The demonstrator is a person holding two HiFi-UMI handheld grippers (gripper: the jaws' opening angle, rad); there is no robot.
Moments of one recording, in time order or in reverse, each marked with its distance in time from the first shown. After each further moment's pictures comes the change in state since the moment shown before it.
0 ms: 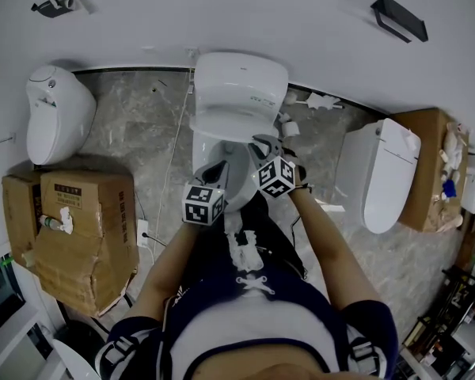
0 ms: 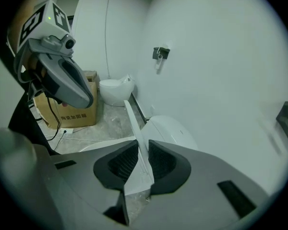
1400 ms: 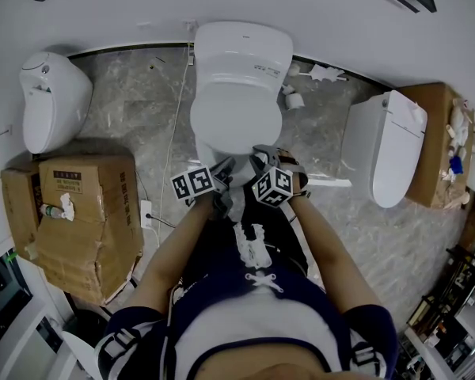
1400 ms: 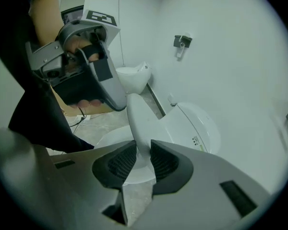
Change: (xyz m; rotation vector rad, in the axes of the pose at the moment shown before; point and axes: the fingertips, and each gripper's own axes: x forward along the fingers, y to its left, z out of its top) left arm -0.006 -0.005 -0.105 -0.840 0.114 -0.230; right arm -0.016 0.135 -0.052 -0.071 0.132 0.120
